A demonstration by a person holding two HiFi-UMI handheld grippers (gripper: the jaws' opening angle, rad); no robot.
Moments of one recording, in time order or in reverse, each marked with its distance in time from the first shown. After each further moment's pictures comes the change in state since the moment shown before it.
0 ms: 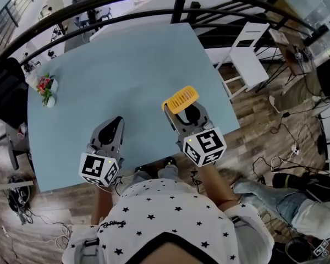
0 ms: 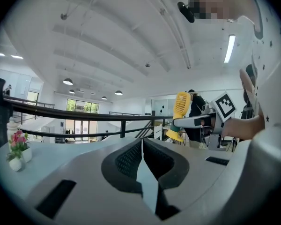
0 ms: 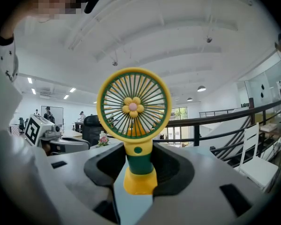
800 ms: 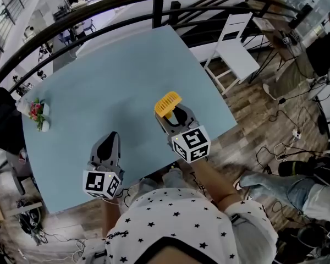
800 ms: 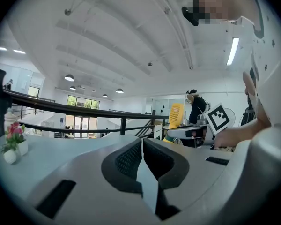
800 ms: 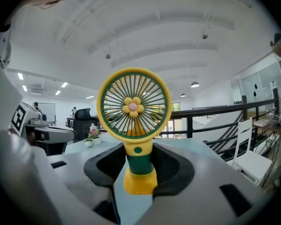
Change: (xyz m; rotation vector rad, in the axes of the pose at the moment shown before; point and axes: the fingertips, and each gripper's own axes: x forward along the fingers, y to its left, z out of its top) left arm 0.015 -0.002 -0.014 -0.036 0.003 -0.006; right arm 0.021 -0.033 -0.045 0.017 0.059 -0.085
